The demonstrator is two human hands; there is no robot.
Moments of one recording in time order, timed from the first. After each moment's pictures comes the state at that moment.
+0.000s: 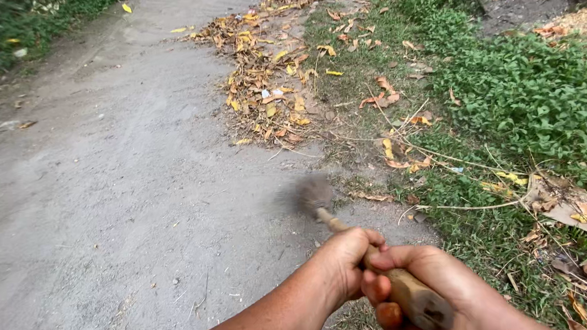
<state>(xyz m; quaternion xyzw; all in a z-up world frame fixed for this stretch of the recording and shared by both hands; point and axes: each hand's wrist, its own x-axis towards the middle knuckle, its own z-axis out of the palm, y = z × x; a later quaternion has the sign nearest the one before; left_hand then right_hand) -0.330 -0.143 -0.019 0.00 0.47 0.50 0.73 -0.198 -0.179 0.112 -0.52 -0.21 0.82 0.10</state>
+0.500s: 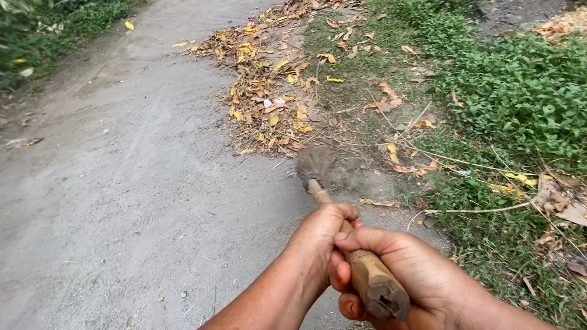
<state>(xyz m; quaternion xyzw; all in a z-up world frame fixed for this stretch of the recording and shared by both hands) -0.384 -0.162 0.045 0.07 0.54 0.57 0.61 -0.240 -0.196 0.140 -0.41 -0.28 0.86 0.14</state>
